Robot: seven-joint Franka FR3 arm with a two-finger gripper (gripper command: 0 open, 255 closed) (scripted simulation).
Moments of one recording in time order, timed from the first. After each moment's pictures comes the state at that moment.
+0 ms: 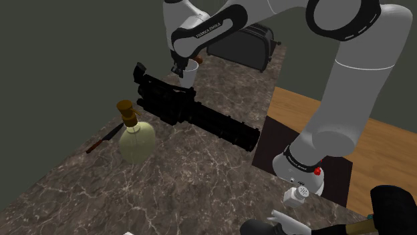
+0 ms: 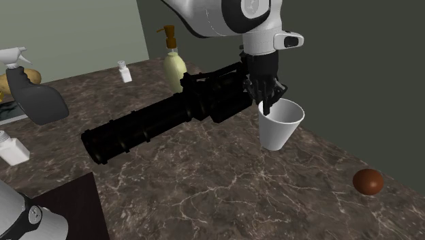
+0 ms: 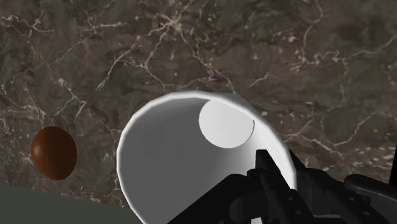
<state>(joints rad) 0.05 0.30 0.05 -1.89 -0.27 2.26 0.00</state>
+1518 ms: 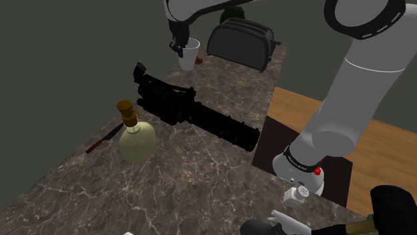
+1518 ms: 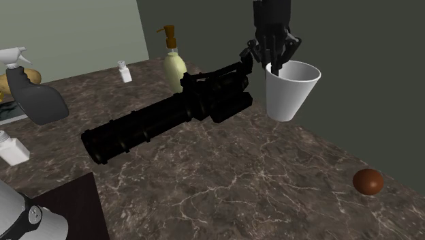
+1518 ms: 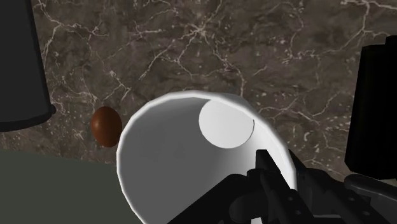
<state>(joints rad) 0.04 0.20 0.06 -1.74 -0.23 2.02 -0.06</state>
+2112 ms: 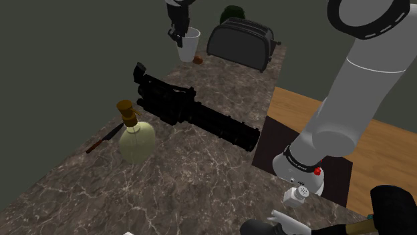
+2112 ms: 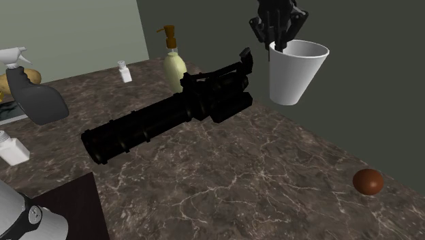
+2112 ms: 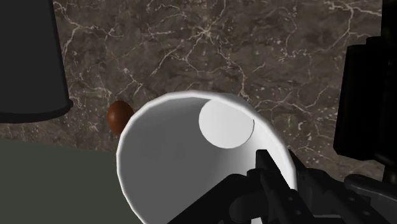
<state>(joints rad) 0.05 0.19 0.06 -1.64 -0.22 1.91 -0.08</state>
